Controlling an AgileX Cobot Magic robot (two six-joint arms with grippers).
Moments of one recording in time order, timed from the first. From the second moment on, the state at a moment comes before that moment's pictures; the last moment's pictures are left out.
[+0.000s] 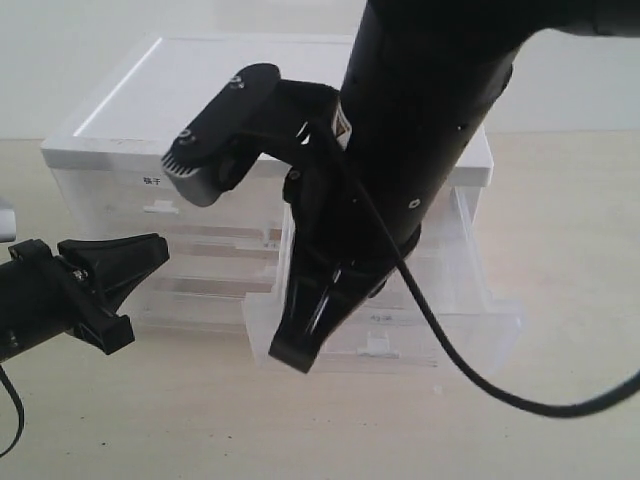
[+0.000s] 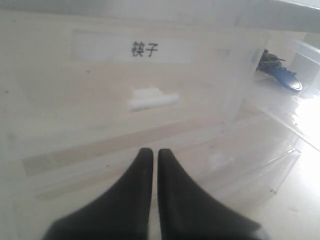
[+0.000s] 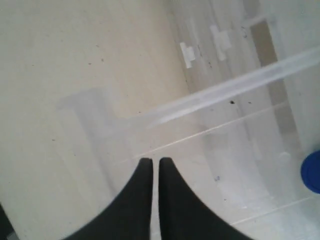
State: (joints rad) left arm -0.09 1.67 -0.25 0.67 -1.22 -0.33; right arm 0.96 1.55 -1.33 -0.05 1.09 -0.25
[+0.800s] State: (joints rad) left arm -0.09 1.67 -0.25 0.67 -1.22 -0.33; right arm 1.12 1.55 -1.33 -0.38 1.14 0.06
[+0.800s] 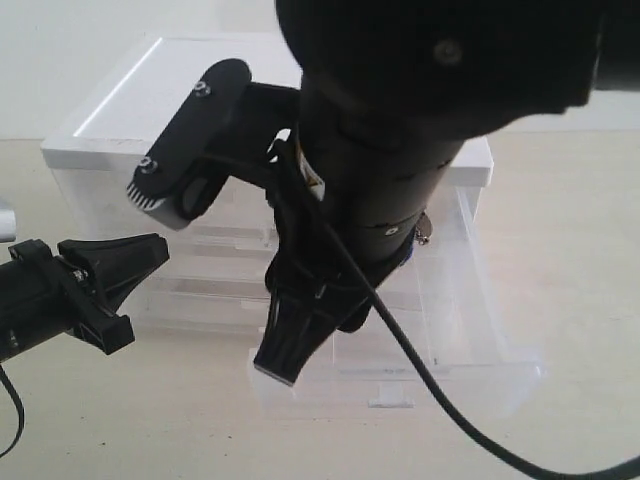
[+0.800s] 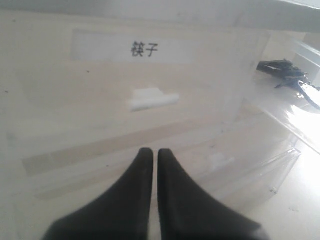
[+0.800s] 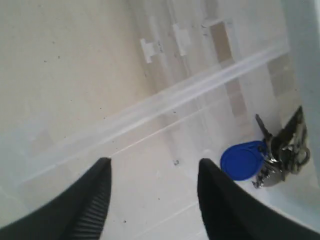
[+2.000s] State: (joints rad) left arm -0.09 1.67 -0.25 0.67 -1.22 -0.34; right arm 0.95 1.62 -1.17 -0.67 0.92 0.48
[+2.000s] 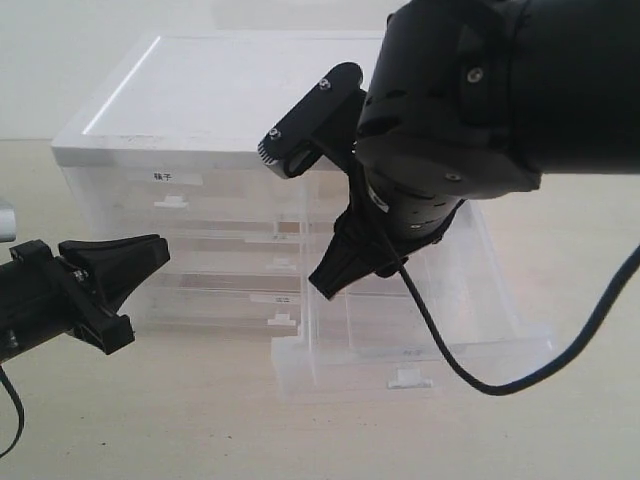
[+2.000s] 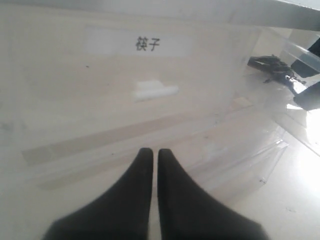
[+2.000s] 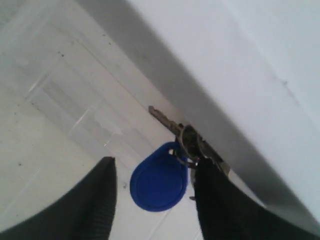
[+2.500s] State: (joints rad) left arm -0.09 1.67 -0.25 0.67 -1.22 -0.34; right arm 1.00 1.57 -1.15 -0.57 0.89 0.35
